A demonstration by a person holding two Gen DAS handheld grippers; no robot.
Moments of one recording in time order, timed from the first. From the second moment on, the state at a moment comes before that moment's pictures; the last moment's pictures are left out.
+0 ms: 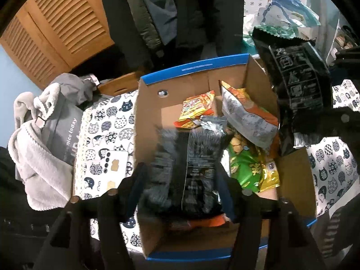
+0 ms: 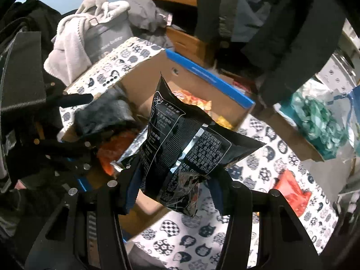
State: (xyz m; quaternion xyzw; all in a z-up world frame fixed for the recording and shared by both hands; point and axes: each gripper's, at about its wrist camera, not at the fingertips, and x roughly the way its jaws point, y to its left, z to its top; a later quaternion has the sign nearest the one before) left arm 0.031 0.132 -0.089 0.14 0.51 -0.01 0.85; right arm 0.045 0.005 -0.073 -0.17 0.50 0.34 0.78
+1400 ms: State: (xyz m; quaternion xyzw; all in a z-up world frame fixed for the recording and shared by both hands) left arm 0.029 0.006 -0.064 0.20 0.47 -0.11 0.85; right arm 0.039 -0.162 -0.099 -0.14 0.53 0.24 0.80
